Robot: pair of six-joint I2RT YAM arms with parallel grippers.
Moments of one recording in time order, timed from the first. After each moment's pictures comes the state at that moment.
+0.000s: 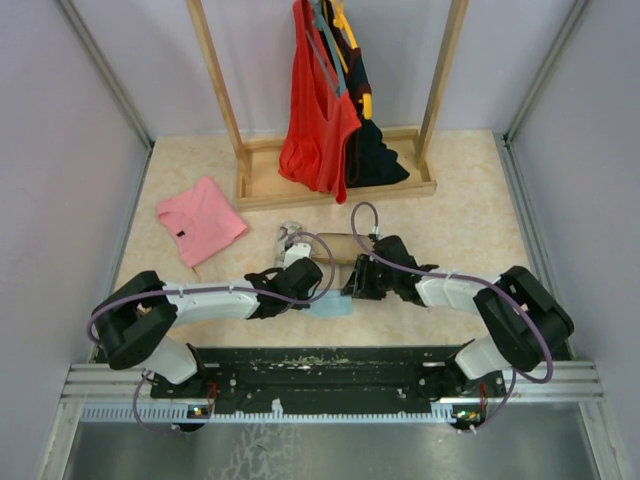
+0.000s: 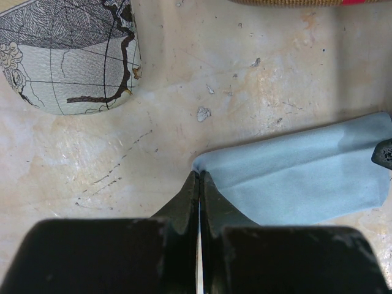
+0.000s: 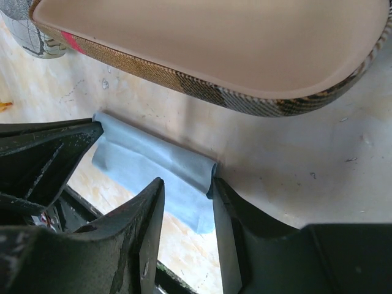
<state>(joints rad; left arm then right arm) -1.00 1.52 0.71 -0.18 -0.43 -0.70 0.63 1.44 0.53 0.09 -0.27 0.76</state>
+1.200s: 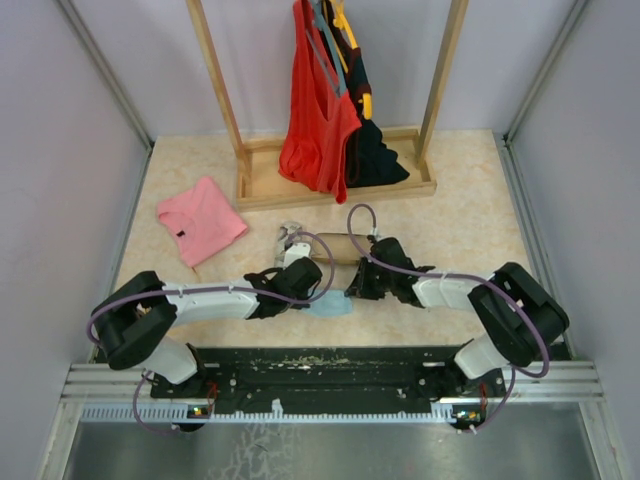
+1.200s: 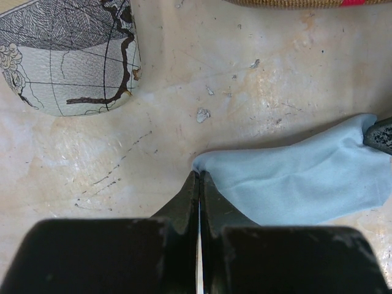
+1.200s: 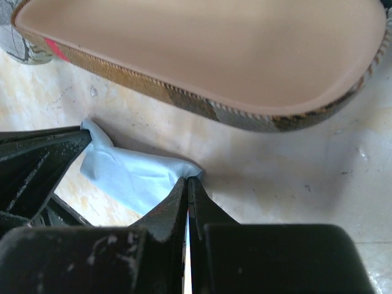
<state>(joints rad) -1.00 1.52 0.71 -0.17 -0.43 -0.70 0.65 1.48 0.53 0.13 -0.23 0.76</state>
